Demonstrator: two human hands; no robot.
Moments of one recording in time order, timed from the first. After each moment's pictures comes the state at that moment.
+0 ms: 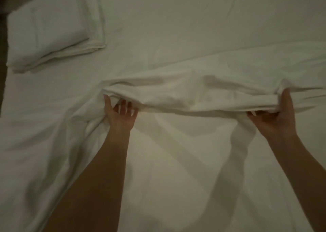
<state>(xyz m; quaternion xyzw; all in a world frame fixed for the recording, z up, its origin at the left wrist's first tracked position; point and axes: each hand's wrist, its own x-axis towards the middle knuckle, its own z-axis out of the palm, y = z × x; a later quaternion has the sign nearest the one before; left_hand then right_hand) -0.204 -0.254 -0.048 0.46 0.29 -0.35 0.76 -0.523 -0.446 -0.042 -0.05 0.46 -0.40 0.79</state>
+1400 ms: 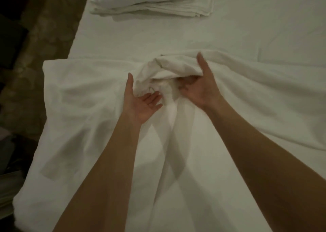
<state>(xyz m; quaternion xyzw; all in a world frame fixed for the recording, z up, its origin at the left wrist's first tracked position) -0.059 -0.086 -0.049 0.45 0.32 -0.43 0.72 -0.130 -0.247 -0.049 -0.21 0.37 -0.05 0.90</state>
